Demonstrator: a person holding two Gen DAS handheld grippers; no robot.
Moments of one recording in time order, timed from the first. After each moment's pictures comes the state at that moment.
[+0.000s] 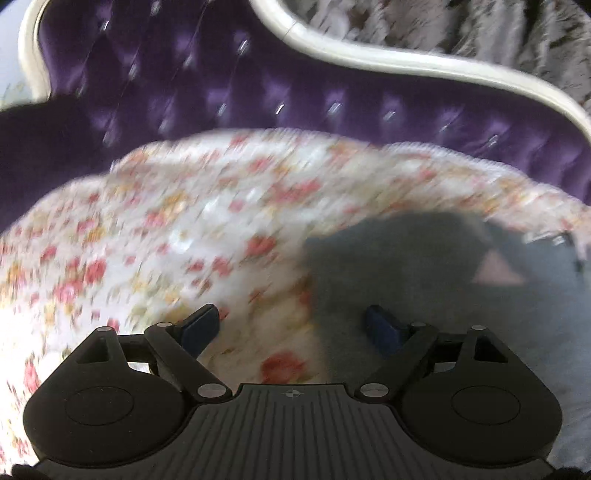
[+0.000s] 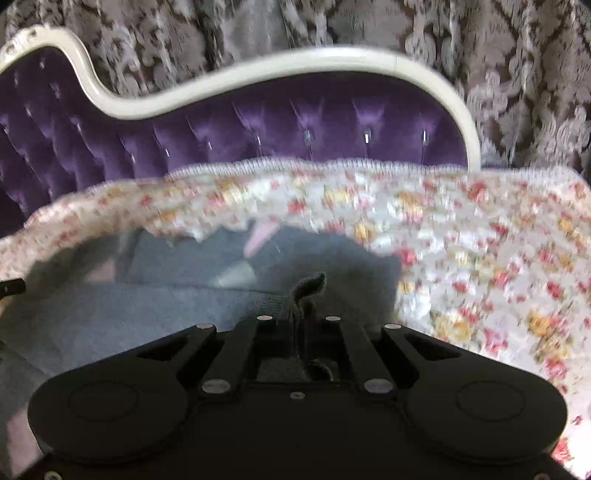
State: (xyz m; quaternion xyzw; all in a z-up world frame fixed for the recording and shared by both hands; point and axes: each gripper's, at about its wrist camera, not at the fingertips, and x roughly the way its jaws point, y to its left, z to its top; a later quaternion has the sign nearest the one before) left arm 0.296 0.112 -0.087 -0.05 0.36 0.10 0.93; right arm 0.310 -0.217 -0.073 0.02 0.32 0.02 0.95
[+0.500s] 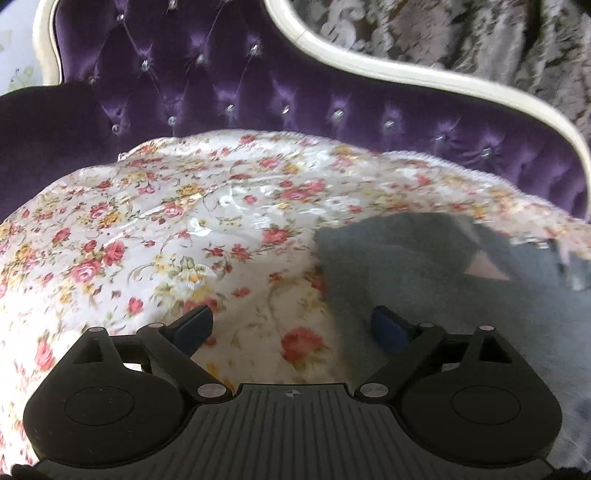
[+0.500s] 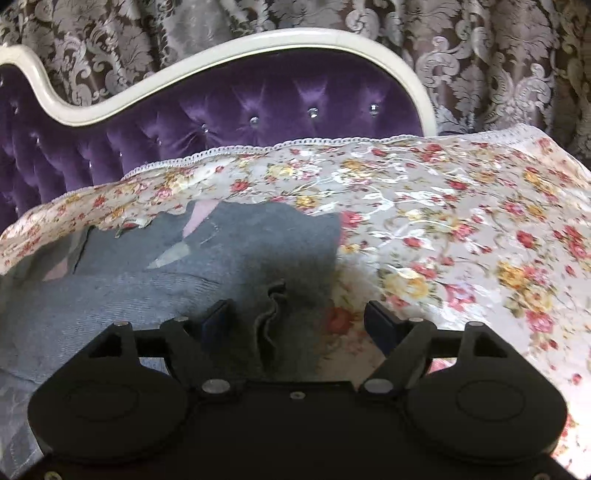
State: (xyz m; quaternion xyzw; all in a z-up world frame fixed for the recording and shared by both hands) left arm 0.260 0.116 -0.068 -0.07 0.35 0.08 0.93; right arm 0.293 -0.252 -0.090 0.06 0.31 -0.04 0.95
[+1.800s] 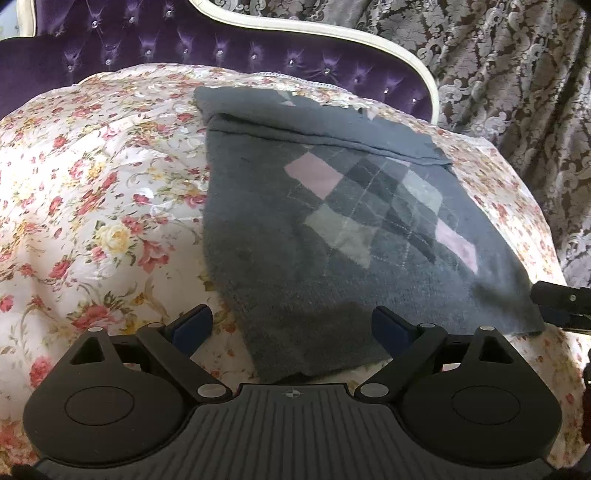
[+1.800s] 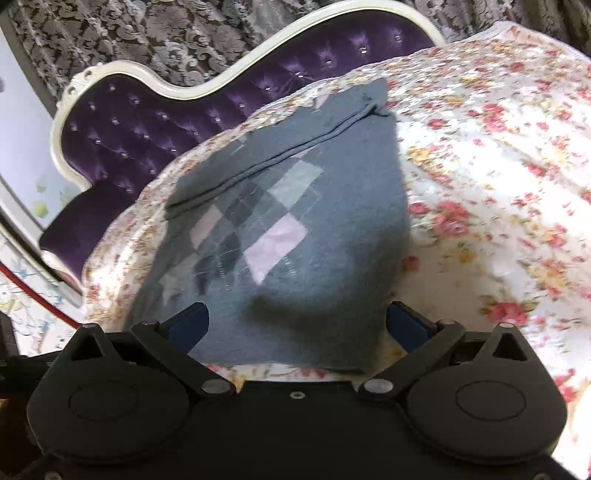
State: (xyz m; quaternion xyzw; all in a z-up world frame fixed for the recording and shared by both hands) left arm 0.005 0.033 -0.064 -0.09 0.41 -0.09 0.90; right arm 0.010 -0.198 -0.095 0.20 0.35 0.10 0.91
